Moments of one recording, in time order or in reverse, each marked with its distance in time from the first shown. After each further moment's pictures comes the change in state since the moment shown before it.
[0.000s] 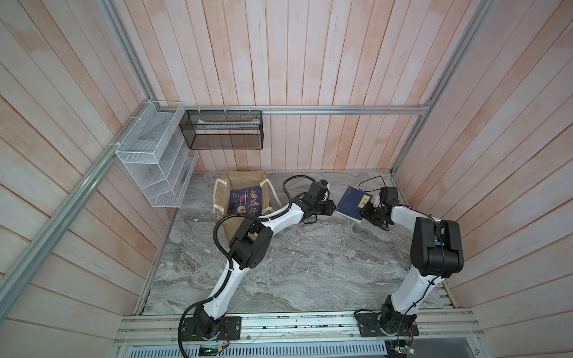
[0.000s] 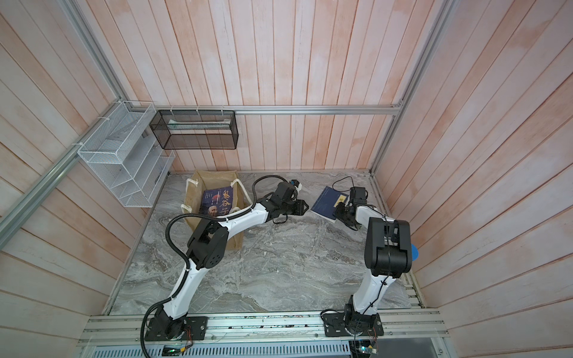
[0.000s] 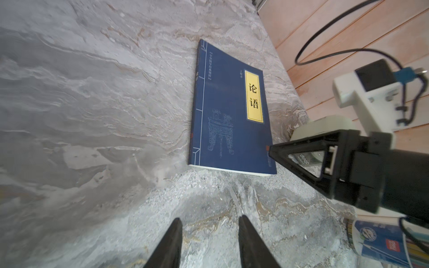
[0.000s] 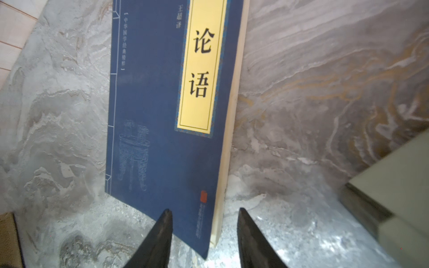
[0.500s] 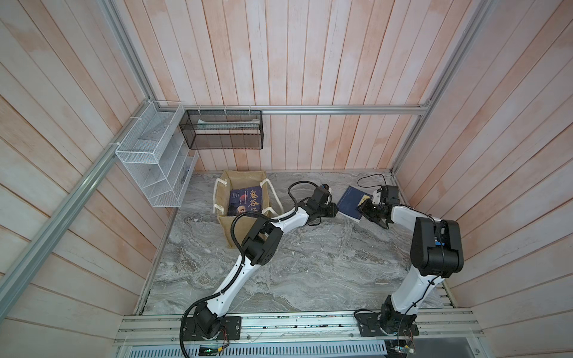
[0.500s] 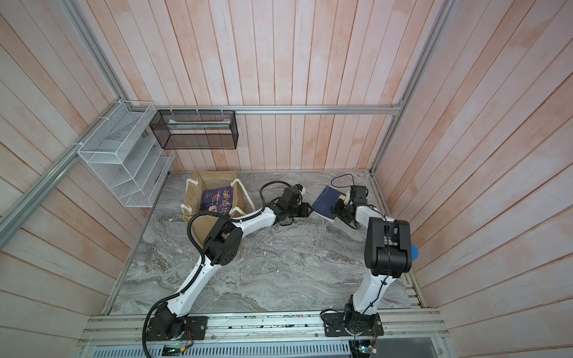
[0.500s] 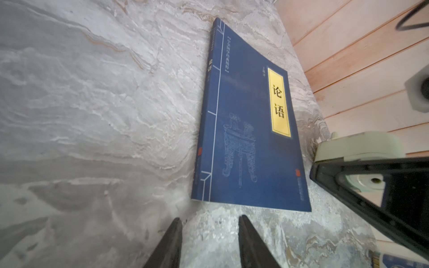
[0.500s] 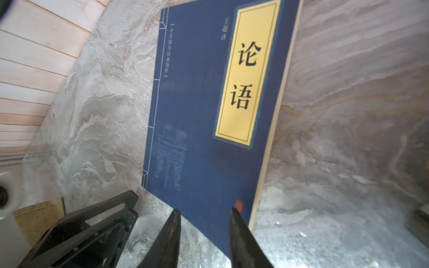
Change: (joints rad) left arm 0.001 0.195 0.148 0.080 0.014 -0.067; right arm 0.000 0.000 -0.002 0.084 -0.118 0.046
